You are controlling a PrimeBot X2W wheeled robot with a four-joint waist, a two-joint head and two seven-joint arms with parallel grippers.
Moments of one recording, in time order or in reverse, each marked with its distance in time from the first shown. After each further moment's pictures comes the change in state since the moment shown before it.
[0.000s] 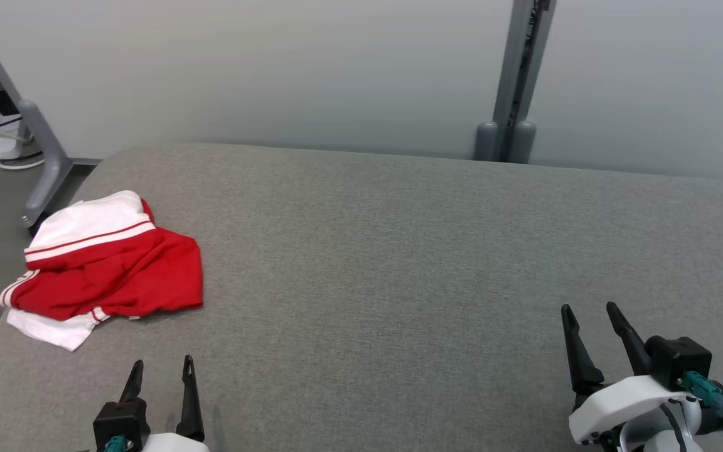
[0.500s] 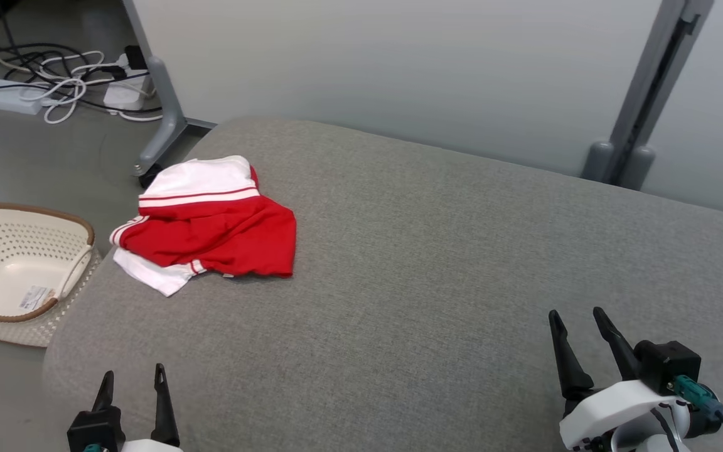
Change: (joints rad) left arm 0.017 0.001 0.087 0.011 0.031 0.001 0.000; right arm 0.010 0.001 0.048 -0.008 0.039 0.000 0.000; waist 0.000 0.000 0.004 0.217
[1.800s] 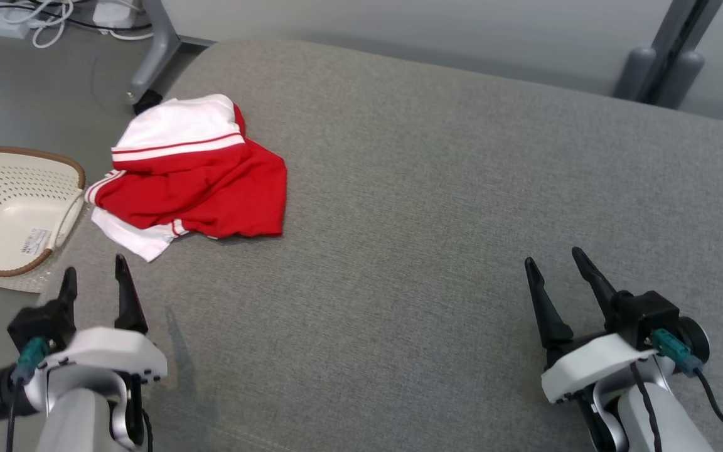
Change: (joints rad) left arm -0.307 0.004 0.113 0.140 -0.076 -0.069 0.000; right arm -0.105 0.000 0.046 -0.057 -0.111 0.000 0.000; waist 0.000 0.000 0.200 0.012
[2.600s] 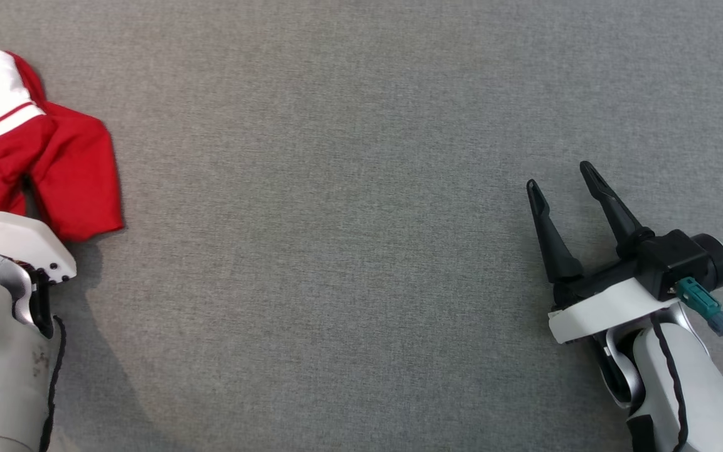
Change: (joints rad) left arm -0.509 0.186 0.050 0.585 0.025 -0.016 0.029; right arm -0.118 -0.073 0.061 -0.154 0.000 0.000 0.000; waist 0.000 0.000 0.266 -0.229
